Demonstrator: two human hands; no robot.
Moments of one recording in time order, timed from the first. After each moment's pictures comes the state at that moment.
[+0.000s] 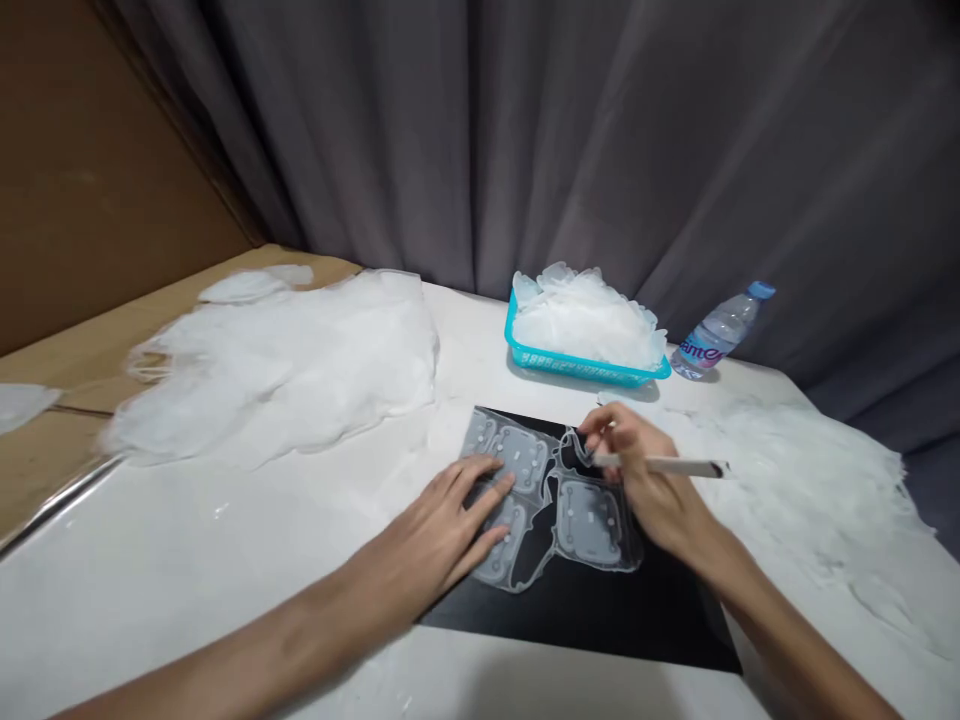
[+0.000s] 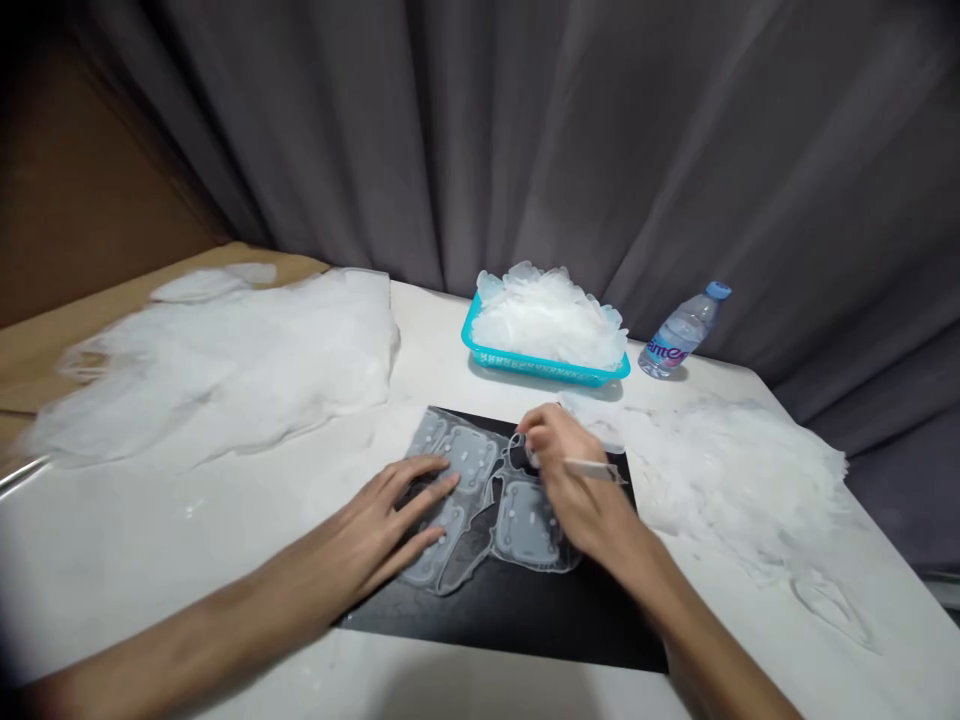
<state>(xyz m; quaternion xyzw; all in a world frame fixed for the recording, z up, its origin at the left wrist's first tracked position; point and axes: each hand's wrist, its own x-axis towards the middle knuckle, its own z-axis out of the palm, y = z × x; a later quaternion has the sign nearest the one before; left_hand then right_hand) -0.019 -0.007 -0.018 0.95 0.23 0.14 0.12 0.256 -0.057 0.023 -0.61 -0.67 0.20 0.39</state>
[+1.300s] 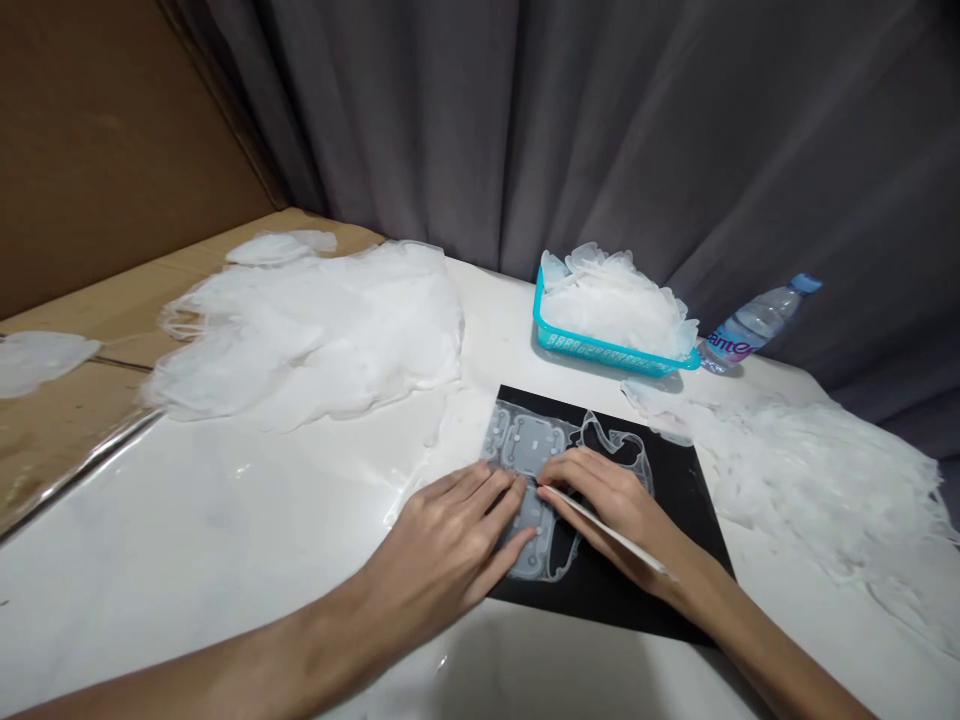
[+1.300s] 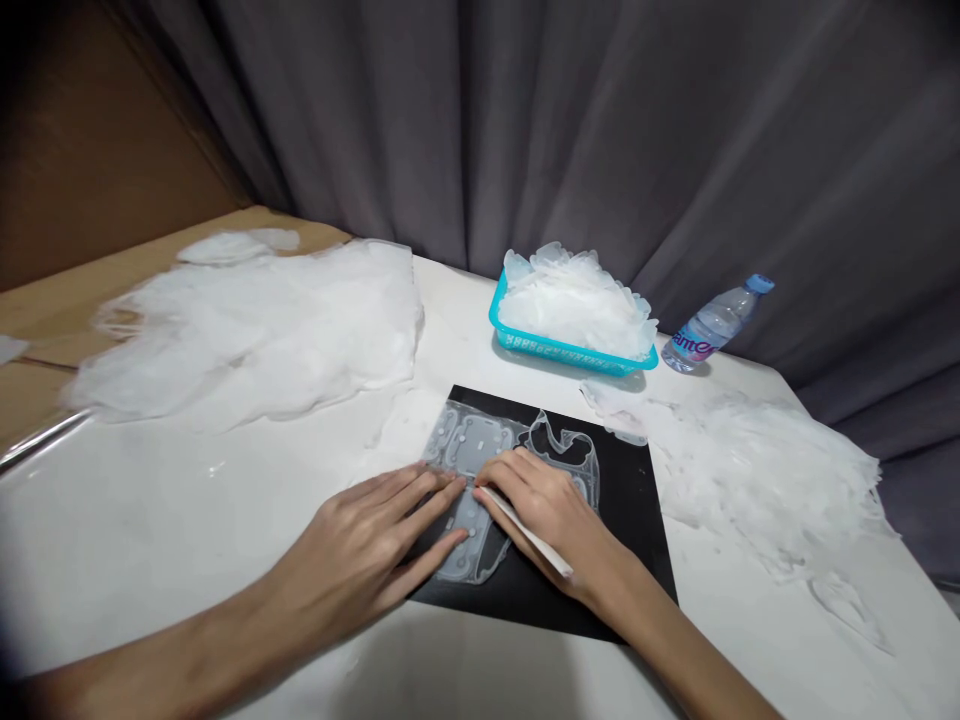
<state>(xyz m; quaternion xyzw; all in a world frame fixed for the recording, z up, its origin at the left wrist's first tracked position) -0.019 -0.035 -0.013 0.95 0.24 0.20 -0.01 0.209 -0.071 -0.003 -0.47 -0.83 0.16 0.26</state>
